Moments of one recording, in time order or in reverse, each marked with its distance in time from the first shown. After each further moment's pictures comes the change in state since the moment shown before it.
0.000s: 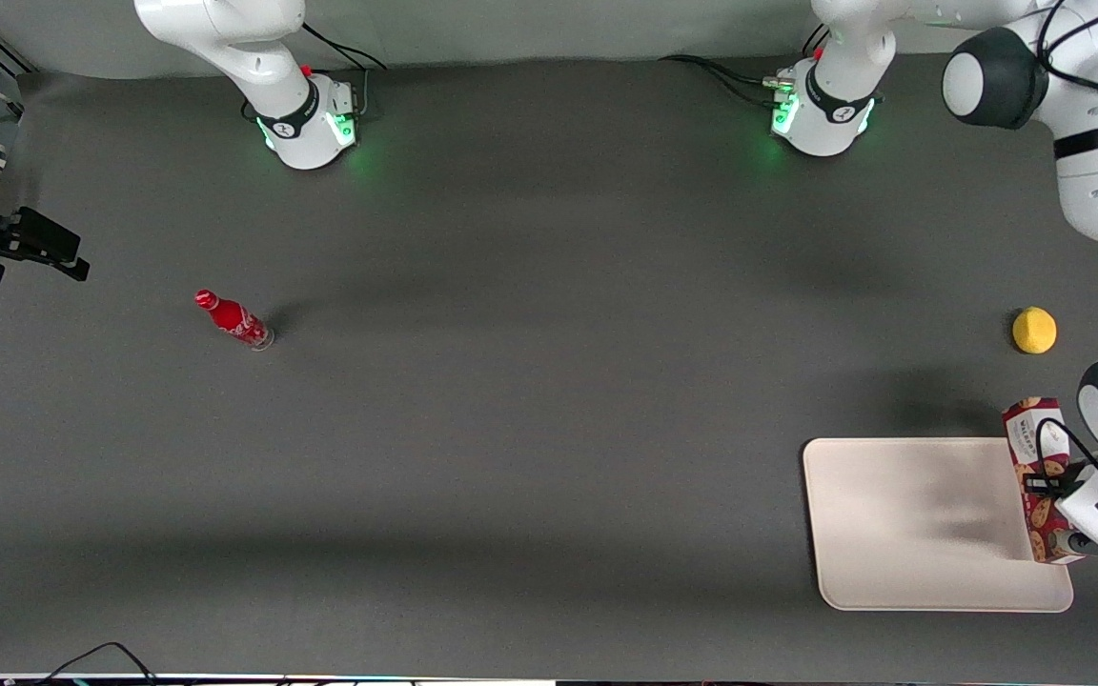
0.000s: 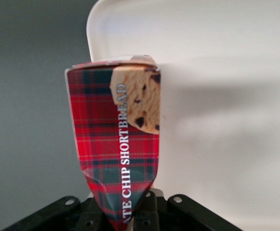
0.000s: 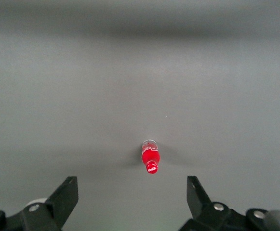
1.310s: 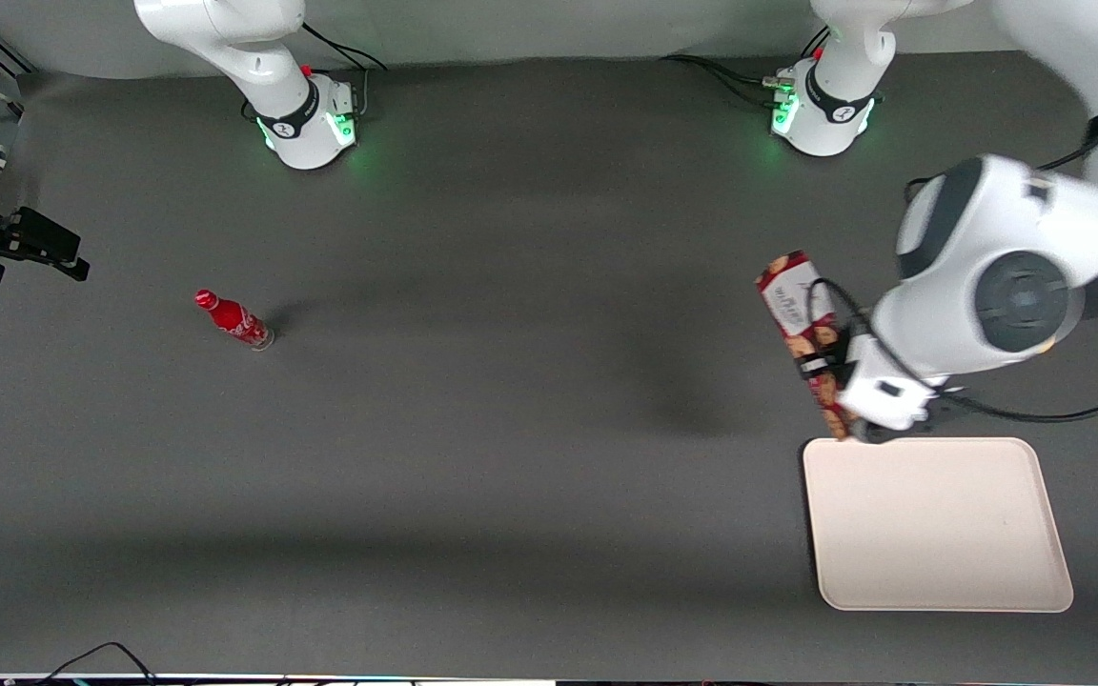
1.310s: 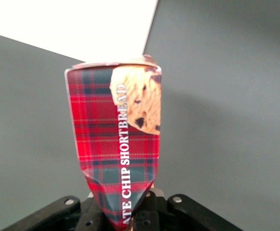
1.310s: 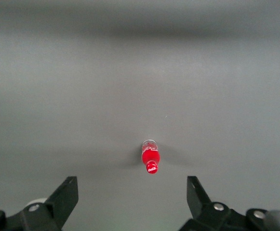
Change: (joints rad) arm -0.053 -0.498 -0.564 -0.187 0.007 -0.564 -0.937
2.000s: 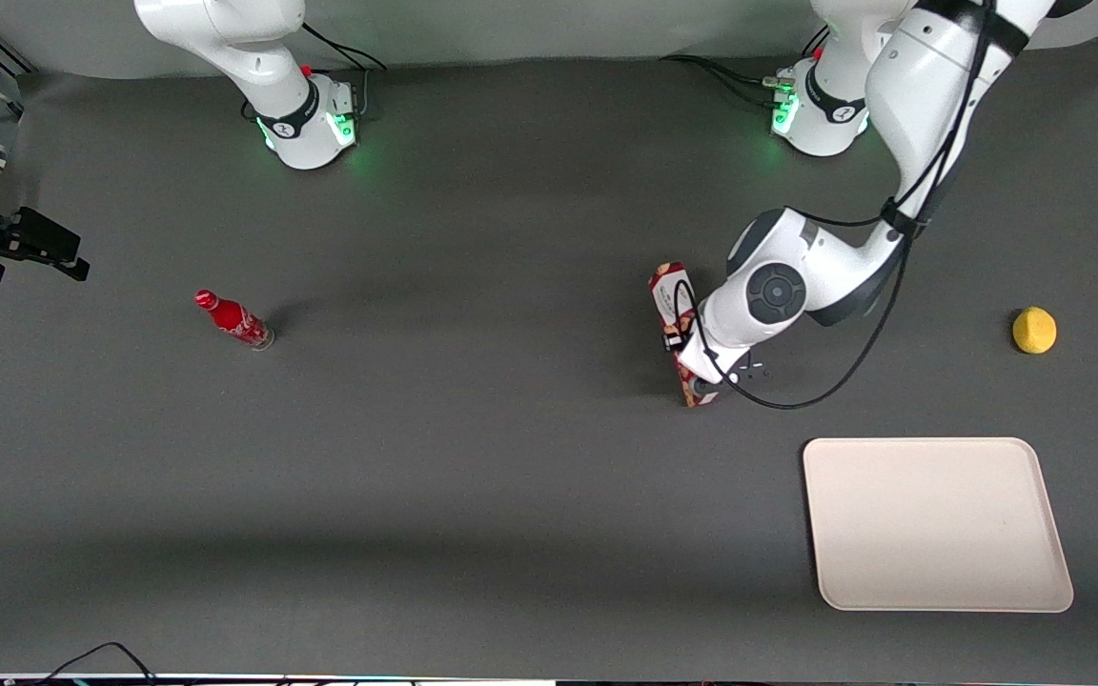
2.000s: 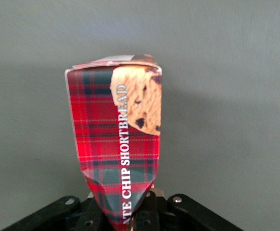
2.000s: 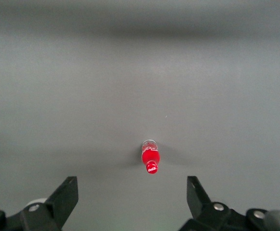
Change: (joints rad) arm -0.047 0.100 -0.119 -0.629 -0.001 0.776 -0.121
